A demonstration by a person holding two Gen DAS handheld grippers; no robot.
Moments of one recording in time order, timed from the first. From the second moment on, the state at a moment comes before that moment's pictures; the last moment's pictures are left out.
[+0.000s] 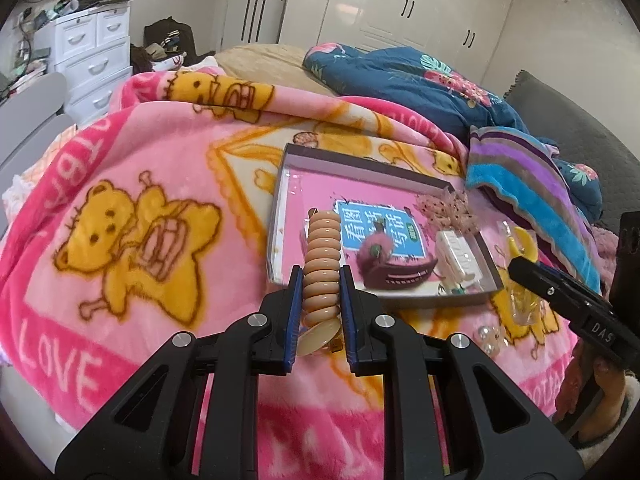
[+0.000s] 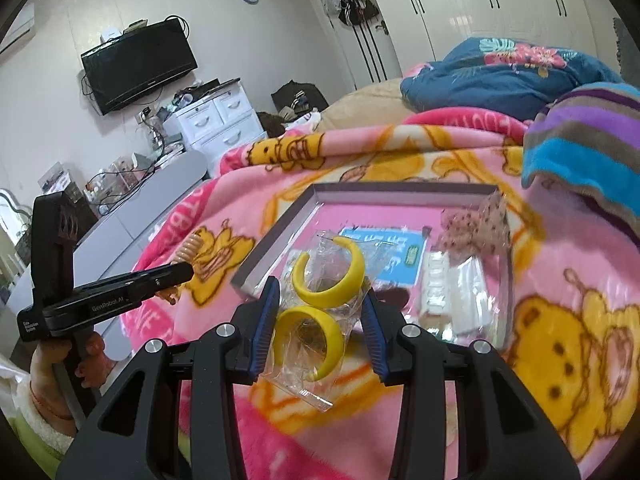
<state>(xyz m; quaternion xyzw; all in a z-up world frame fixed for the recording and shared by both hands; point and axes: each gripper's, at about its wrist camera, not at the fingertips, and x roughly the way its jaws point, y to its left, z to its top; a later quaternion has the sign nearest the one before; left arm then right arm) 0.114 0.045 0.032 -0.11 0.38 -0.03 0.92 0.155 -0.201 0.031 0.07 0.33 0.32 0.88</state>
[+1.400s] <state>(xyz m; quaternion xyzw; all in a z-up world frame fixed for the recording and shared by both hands) 0.164 0.029 0.009 -0.09 0.40 -0.01 0.91 0.187 -0.277 0.004 0.08 0.34 0.20 0.92</state>
